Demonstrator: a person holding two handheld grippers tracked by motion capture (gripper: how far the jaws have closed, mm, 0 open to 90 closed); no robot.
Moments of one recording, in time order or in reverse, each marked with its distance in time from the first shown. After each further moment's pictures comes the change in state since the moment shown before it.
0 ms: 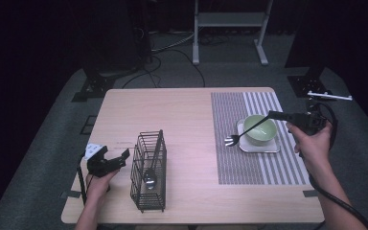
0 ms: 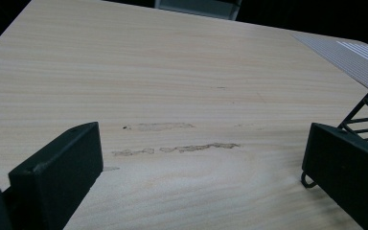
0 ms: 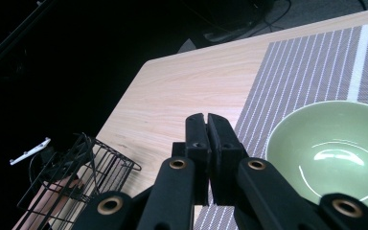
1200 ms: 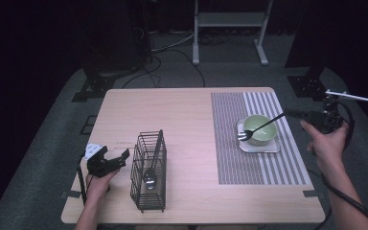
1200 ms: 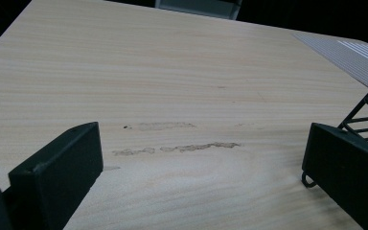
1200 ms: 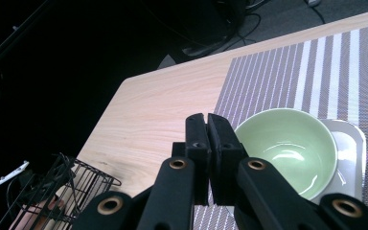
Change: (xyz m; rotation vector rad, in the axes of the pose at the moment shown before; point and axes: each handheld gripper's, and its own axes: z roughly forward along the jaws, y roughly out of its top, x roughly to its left) left arm 0.000 0.000 0.000 0.000 0.001 -0.001; right arm -0.023 0.007 -0.028 -0.063 -0.076 0.048
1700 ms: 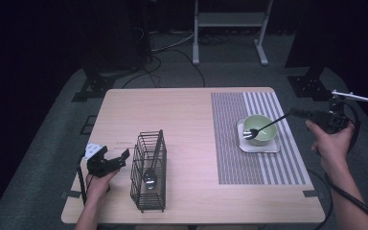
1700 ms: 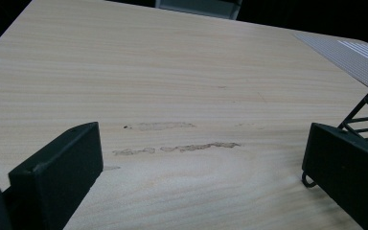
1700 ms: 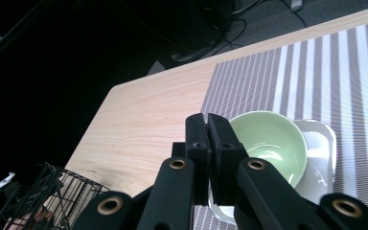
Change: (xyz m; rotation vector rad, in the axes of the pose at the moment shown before) left arm 0.000 0.000 0.000 -0.001 0.001 -0.001; right arm -0.012 0.002 -0.008 -0.024 -0.046 0.022
